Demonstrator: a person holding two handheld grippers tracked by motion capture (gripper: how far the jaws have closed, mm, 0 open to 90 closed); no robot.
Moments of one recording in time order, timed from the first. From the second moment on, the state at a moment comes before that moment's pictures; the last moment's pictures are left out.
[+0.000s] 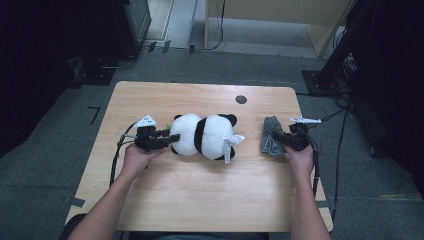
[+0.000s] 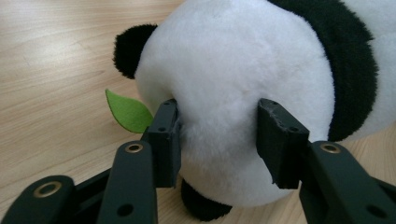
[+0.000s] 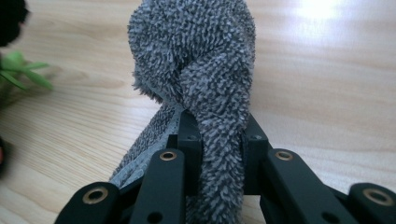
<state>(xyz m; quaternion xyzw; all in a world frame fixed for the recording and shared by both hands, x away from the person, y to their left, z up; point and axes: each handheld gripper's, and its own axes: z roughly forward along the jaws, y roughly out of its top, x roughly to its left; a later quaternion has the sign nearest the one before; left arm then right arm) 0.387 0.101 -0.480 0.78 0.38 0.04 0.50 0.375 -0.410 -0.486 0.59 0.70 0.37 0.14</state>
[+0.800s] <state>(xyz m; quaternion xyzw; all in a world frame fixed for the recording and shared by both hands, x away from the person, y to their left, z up) 0.371 0.099 -0.474 0.77 0.40 0.06 0.50 0.369 -0.353 -0.421 0.51 0.75 0.40 0.15</state>
